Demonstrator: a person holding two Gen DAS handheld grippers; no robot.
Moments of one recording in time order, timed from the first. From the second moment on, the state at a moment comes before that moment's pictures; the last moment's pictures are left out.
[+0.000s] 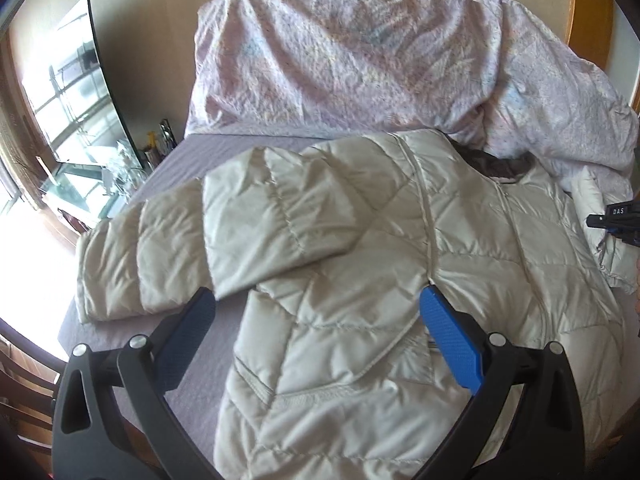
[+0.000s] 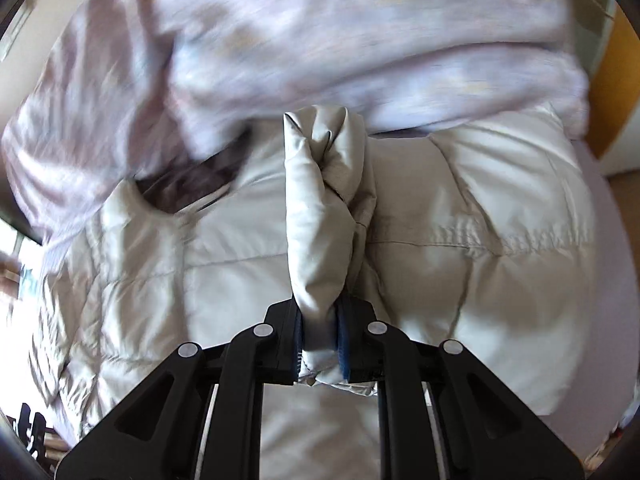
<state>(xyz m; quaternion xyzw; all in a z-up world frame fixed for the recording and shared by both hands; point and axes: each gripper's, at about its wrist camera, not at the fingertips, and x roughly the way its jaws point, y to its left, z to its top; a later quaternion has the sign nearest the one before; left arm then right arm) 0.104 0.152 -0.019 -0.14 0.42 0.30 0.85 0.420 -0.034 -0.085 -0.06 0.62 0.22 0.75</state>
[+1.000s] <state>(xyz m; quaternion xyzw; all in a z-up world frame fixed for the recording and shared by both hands) 0.079 0.249 -0.035 -0.22 0.43 0.34 0.81 0.392 0.075 -0.096 -0.07 0.64 0.29 0.71</state>
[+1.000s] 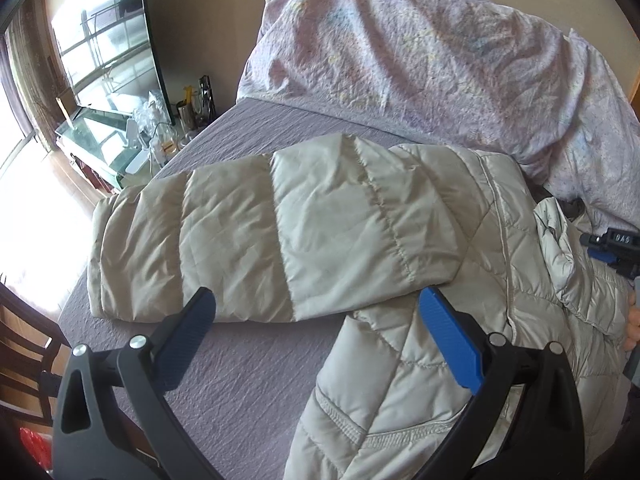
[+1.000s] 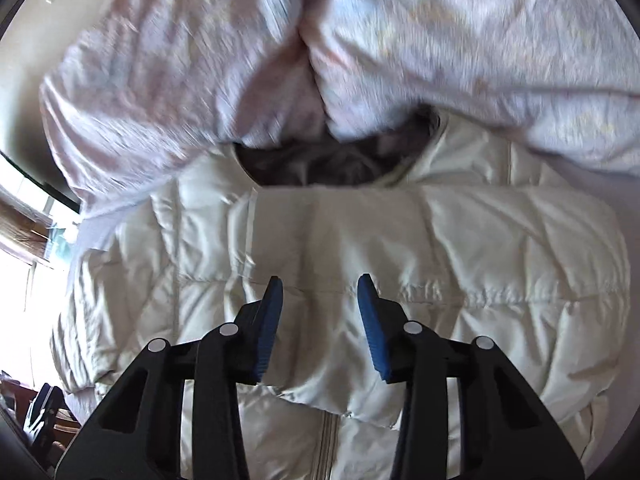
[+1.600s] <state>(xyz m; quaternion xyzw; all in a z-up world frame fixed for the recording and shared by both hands) 0.027 0.329 -0.047 -0.28 0.42 0.38 0.78 0.367 0.110 -0.140 -0.15 0.64 0.27 0.70</state>
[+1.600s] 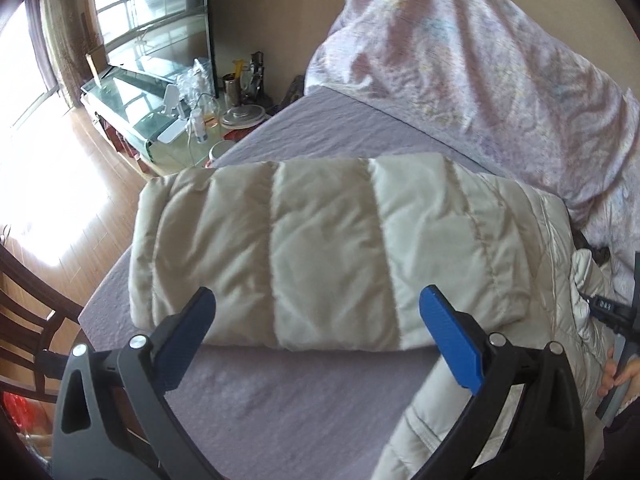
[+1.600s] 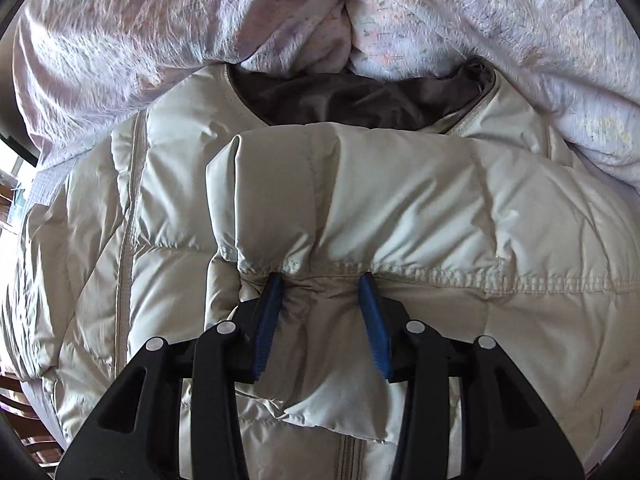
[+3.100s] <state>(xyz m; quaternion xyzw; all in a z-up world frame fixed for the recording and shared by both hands) 0.013 0.399 -0.010 -0.37 0.33 0.36 0.79 0.364 0.103 -0.135 -0.13 0.64 0.27 0.71</state>
